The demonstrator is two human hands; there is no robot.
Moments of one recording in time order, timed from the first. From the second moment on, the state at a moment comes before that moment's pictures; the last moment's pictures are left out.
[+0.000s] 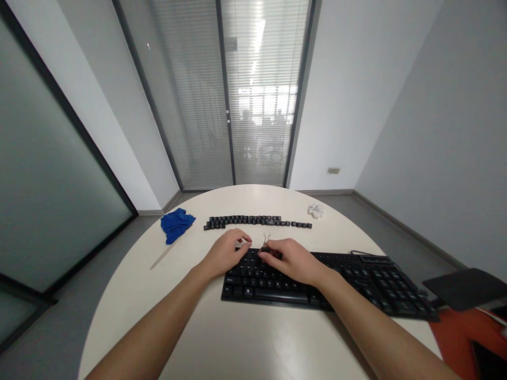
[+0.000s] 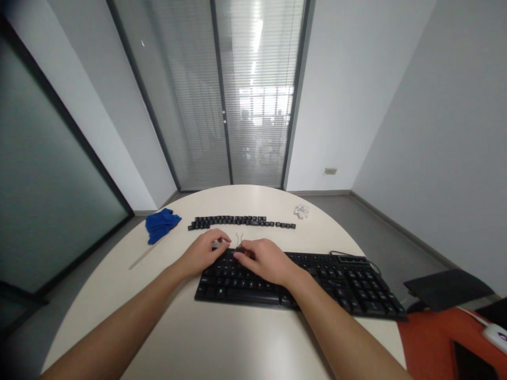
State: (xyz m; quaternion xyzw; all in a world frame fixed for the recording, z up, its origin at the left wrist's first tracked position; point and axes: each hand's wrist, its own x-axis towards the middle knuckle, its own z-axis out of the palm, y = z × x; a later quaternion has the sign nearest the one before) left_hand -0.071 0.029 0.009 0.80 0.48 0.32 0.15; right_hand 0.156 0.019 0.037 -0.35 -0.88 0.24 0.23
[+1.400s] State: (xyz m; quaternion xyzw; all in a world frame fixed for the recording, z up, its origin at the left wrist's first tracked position) left_hand -0.058 0.014 0.003 0.82 0.41 0.29 0.27; right_hand 0.166 0.037 0.019 -0.35 -0.85 0.29 0.29
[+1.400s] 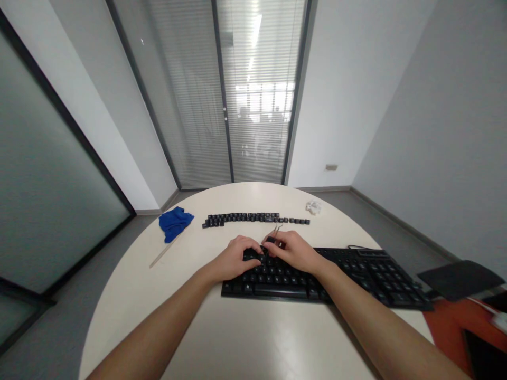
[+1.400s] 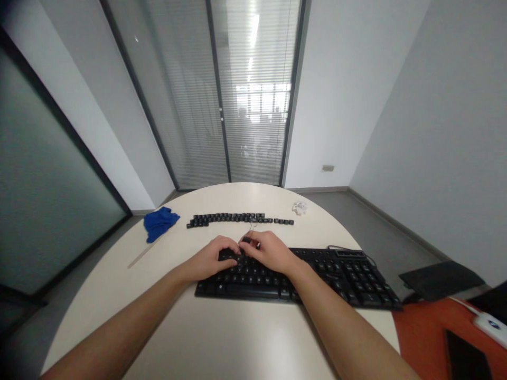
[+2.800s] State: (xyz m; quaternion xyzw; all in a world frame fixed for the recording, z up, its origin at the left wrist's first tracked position) left_hand -0.059 0.016 0.008 0.83 0.42 0.36 -0.02; right_hand 0.164 0.043 0.012 -0.44 -0.81 0.27 0.26
